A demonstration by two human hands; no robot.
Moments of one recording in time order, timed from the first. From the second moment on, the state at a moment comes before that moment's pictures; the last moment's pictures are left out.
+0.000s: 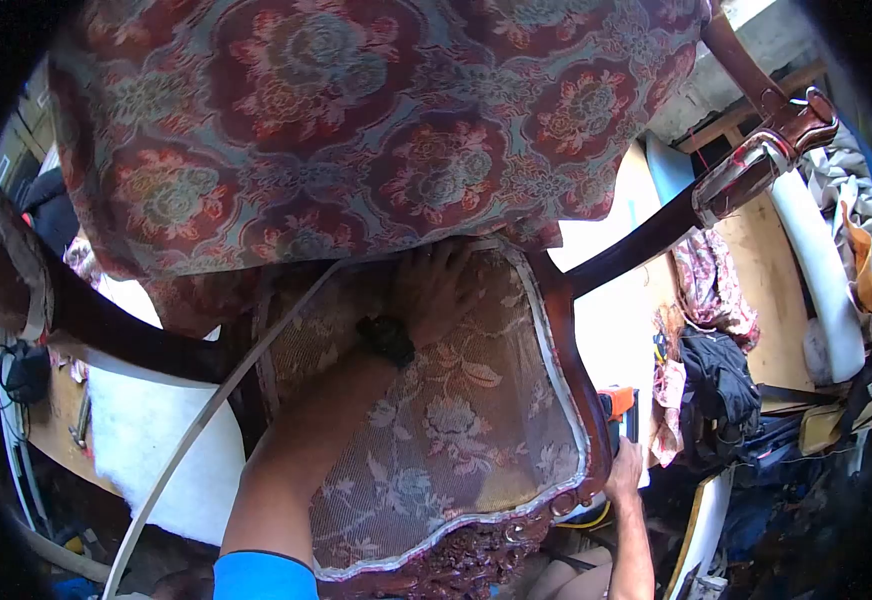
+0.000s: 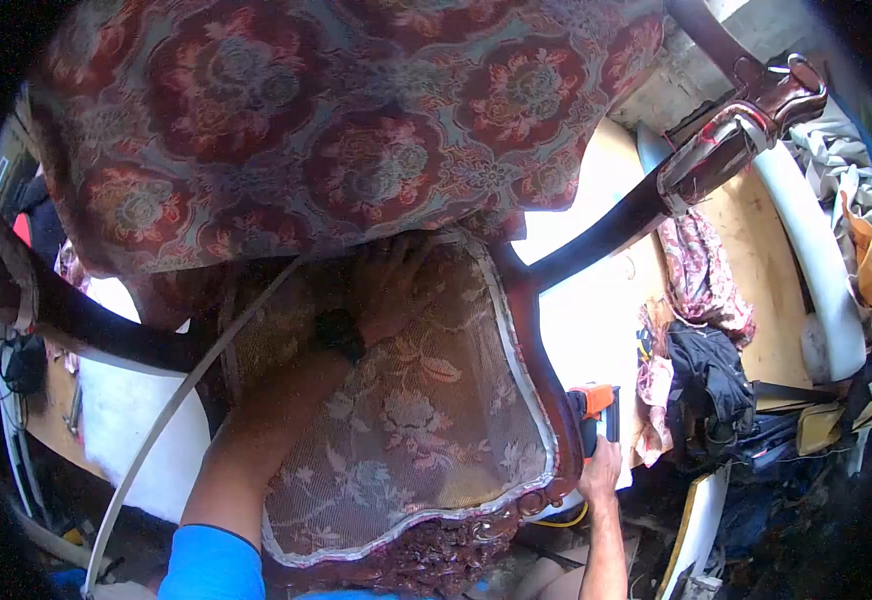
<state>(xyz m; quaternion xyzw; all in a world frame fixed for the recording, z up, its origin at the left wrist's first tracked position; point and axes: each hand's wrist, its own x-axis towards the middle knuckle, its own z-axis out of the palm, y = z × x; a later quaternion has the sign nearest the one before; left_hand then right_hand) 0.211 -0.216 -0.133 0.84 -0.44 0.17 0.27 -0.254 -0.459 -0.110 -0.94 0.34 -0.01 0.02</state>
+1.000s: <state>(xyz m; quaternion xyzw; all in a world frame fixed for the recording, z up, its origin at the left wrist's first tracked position) 0.220 -0.247 -0.197 0.80 -0.41 0.24 0.36 0.085 -0.322 0.014 -0.82 0.31 -0.06 0.48</state>
